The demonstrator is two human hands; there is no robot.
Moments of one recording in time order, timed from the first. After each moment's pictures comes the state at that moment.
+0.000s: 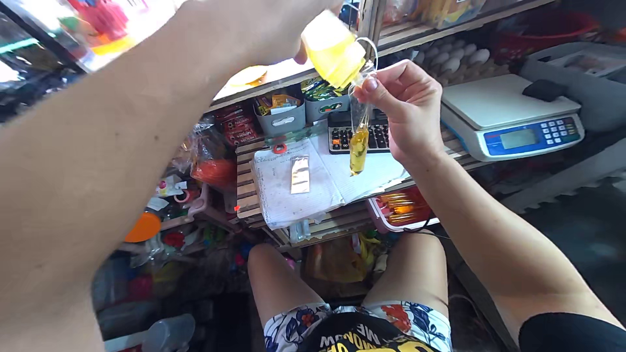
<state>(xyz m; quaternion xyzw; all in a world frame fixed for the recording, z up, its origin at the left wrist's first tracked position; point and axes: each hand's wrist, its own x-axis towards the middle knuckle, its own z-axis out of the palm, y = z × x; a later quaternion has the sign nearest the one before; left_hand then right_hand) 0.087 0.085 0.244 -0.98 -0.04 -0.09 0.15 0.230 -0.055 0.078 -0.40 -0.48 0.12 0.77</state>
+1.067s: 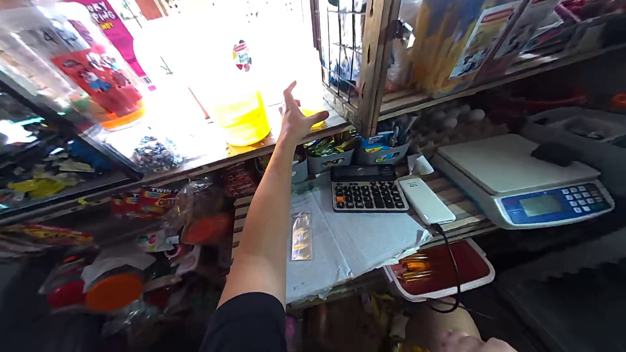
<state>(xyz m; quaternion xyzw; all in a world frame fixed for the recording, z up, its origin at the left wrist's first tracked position) 0.214 0.243 0.106 -0.81 -0.24 -0.41 -0.34 0.175 -0.222 -0.064 -0.39 -0.42 0.23 0.78</state>
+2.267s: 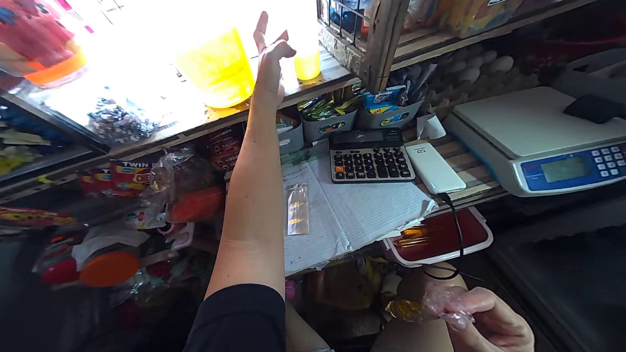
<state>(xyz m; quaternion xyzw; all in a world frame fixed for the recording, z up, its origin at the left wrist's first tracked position) 0.208 0.256 0.110 -0.68 -0.17 -0.46 -0.55 0.176 -0.199 -0.063 -0.41 -0.41 0.21 0.78</state>
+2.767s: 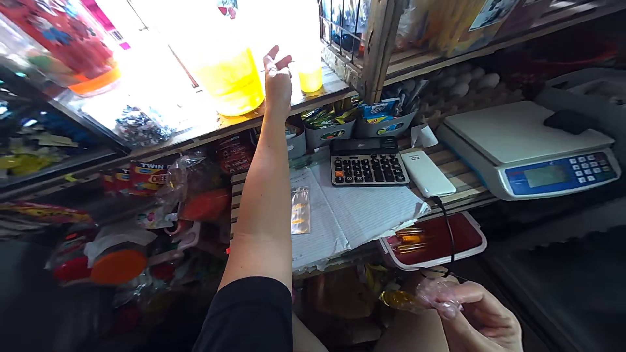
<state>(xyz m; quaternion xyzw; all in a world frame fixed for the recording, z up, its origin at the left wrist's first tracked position) 0.210 0.251 0.104 -0.70 -0.21 -0.49 -0.48 0.170 -0.206 -0.056 -0.42 -0.41 0.20 0.79</state>
